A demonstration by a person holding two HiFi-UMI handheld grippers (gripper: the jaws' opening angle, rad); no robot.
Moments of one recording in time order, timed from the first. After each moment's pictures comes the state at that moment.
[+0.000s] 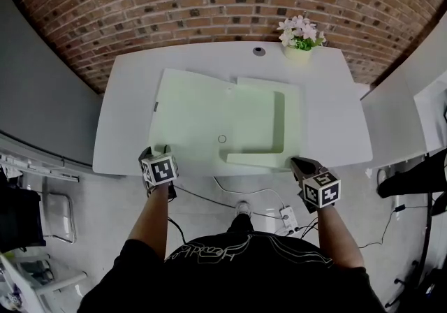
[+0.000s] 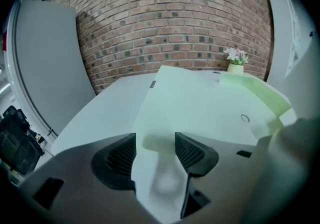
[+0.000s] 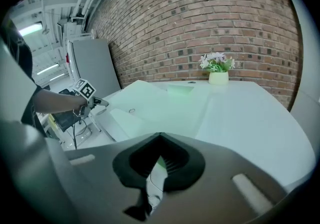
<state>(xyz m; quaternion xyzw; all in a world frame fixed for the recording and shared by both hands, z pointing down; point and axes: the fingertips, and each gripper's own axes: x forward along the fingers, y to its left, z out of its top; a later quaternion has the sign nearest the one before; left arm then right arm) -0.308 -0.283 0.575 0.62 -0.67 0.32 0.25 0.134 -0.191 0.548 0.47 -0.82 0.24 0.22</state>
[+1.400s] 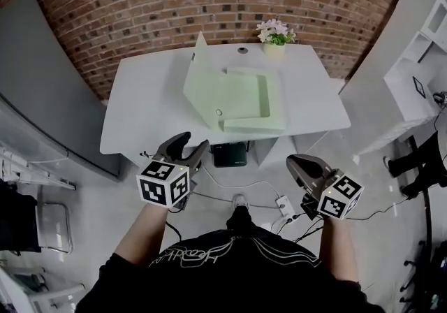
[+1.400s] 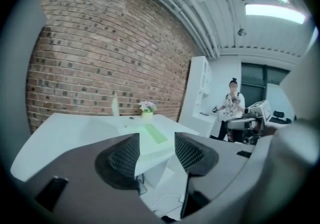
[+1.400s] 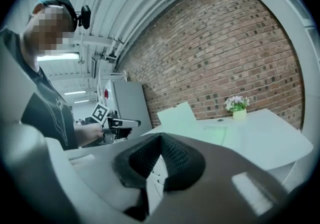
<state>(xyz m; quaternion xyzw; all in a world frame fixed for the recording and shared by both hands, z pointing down) -0.164 -0.104 0.361 0.90 -0.38 0.12 0.16 0.046 -0.003 0.339 0.42 -0.89 0.15 0.01</state>
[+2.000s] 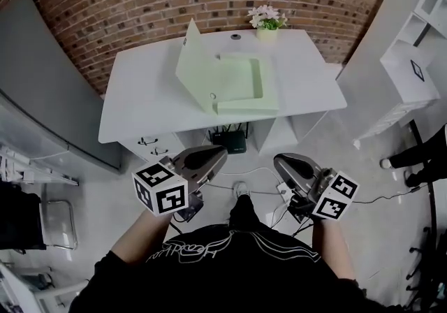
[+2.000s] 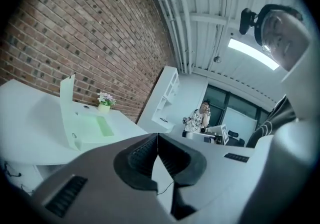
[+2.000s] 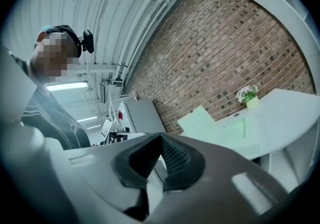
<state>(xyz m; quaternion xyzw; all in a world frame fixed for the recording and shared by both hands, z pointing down) -0.094 0.015 0.325 0.95 -0.17 0.05 0.24 0.017 0.060 0.314 0.37 -0.90 0.20 -0.13</state>
